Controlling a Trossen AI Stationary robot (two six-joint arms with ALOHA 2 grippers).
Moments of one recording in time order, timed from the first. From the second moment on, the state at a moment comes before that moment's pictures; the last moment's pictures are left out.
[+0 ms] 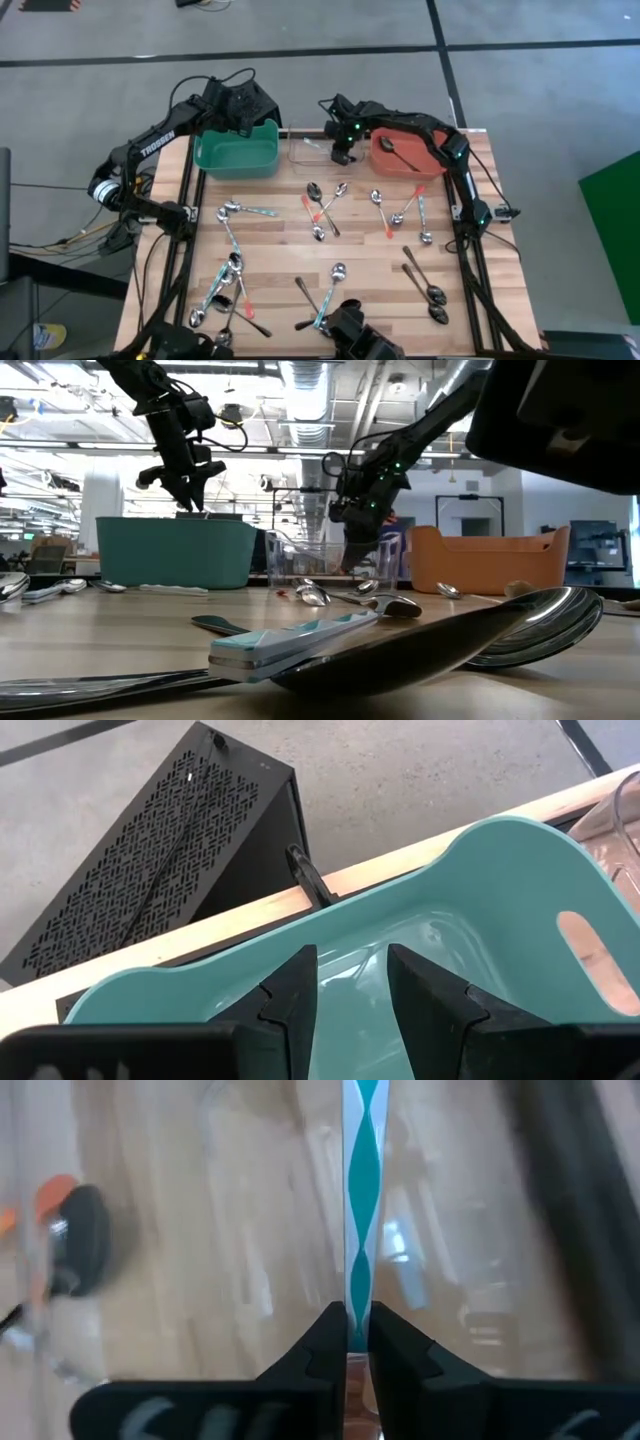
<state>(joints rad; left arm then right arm) 1.03 1.38 1.11 -0.68 -0.14 -0.15 -0.66 2.21 1.75 -0.70 -0.33 -0.35</state>
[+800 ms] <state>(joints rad) 1.03 1.38 1.11 -0.67 -0.11 -0.12 -0.66 2.18 2.04 -0.74 -0.24 -0.31</state>
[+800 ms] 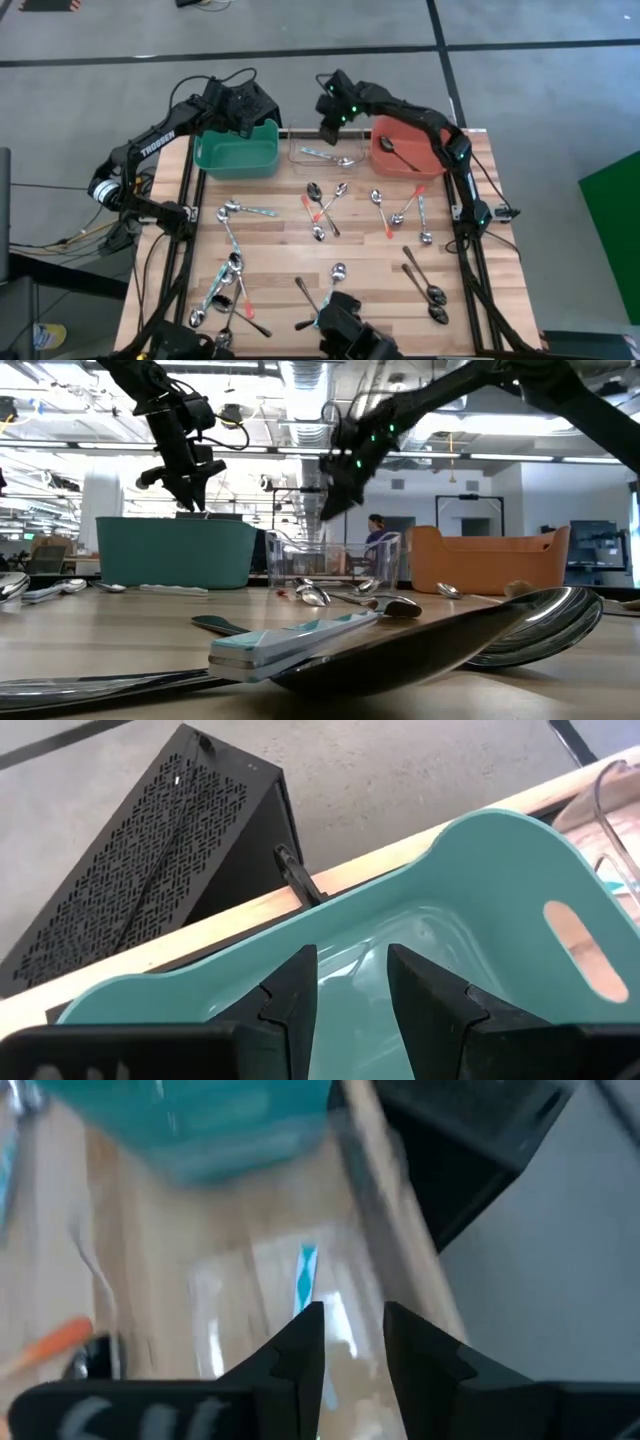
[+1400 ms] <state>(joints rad) 0.92 1.38 1.11 -0.68 0.07 0.01 -0.64 2.18 2.32 -1.08 -0.03 -0.15</state>
